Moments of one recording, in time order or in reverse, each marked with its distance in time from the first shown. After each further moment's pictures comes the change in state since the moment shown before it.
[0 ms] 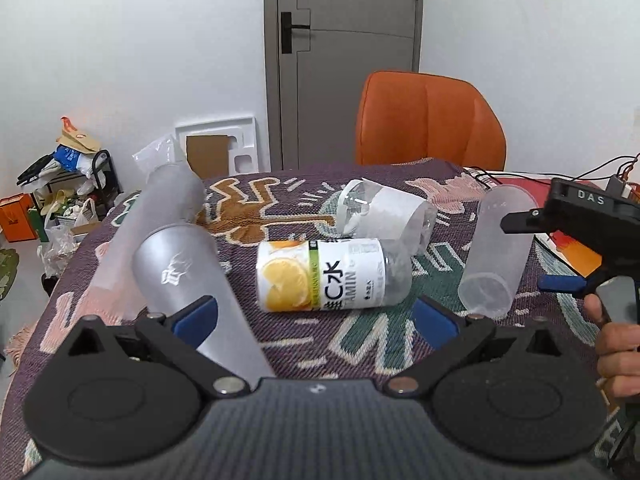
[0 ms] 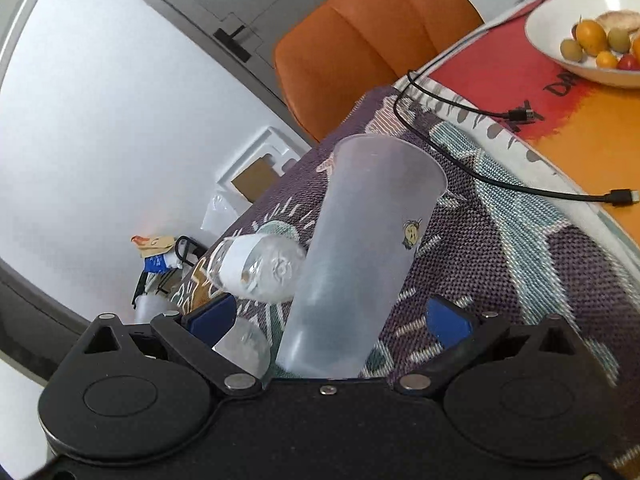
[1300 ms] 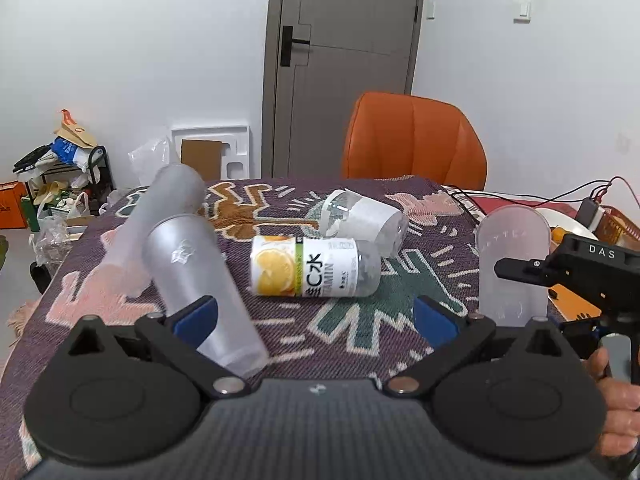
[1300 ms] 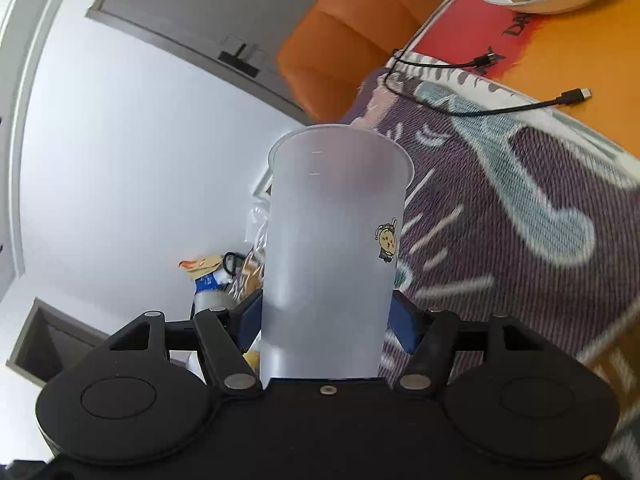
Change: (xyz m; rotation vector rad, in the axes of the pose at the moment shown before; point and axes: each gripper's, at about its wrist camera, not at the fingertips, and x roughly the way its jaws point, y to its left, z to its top) left arm -0.059 0.006 -0.019 -0.063 -0.051 -0.053; right arm -0.065 -0.009 -0.053 0.139 -0.008 0.163
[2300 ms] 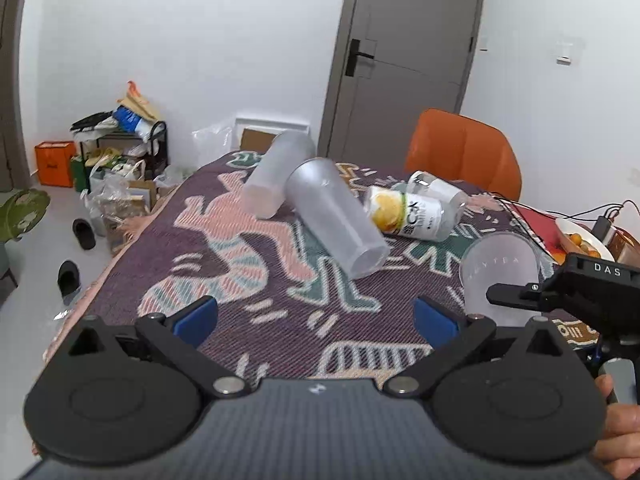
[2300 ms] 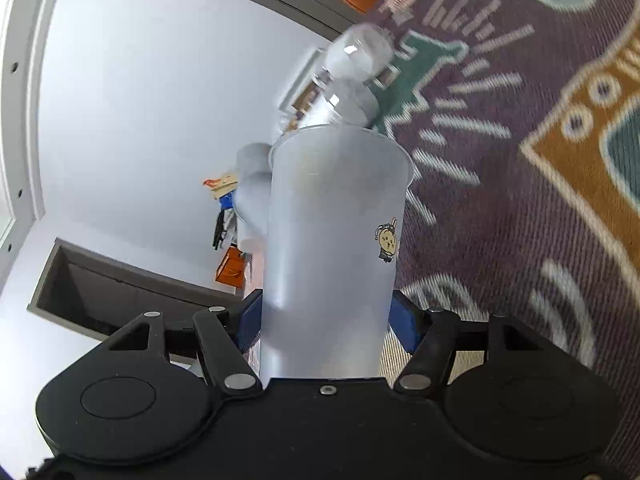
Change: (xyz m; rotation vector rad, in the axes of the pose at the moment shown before) left arm -0.106 0.092 -0.085 -0.147 -0.034 0.089; right arm -0.022 0.047 -0.143 0.033 0.221 0.041
